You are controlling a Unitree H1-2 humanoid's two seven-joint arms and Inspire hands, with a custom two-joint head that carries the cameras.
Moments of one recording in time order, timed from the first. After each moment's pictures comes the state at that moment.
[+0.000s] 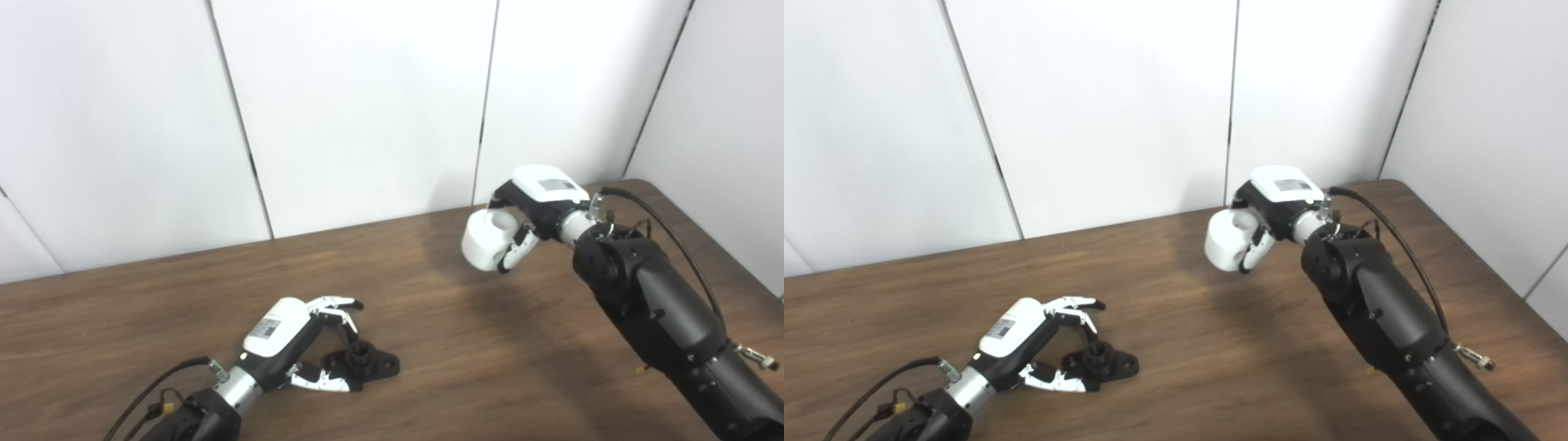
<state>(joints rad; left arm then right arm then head) -0.49 0.31 -0.59 0.49 0.61 -0.48 0.12 -0.52 -0.58 0.23 -0.17 -0.87 0.38 0.51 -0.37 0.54</state>
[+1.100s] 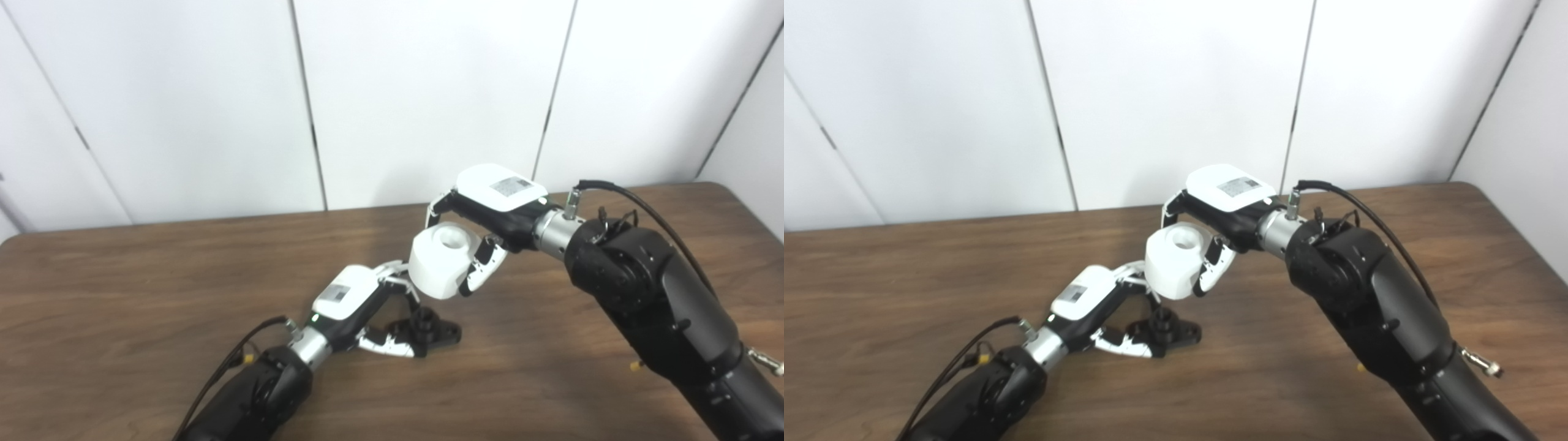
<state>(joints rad) -0.51 0.22 -0.60 0.53 0.69 -0.38 0.16 -0.61 -0.46 0.36 -0.29 -0.74 0.15 0.65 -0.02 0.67</state>
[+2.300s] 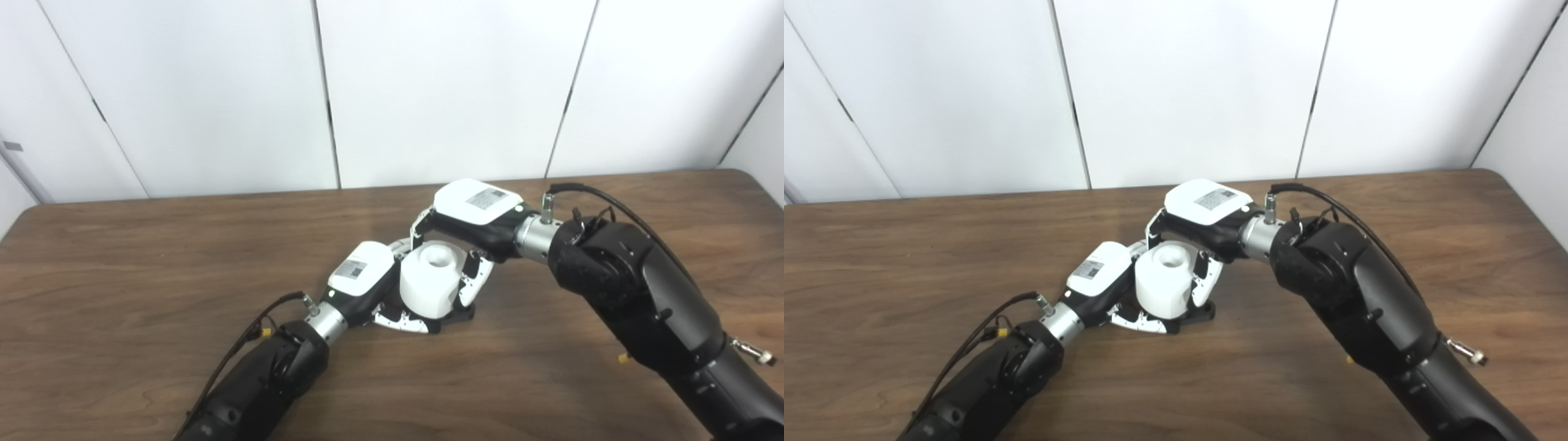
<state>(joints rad) -0.51 0.21 -0.60 0.51 0.71 -0.35 0.18 -0.61 -0.43 0.41 -0.23 -0.74 0.07 0.71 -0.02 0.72</state>
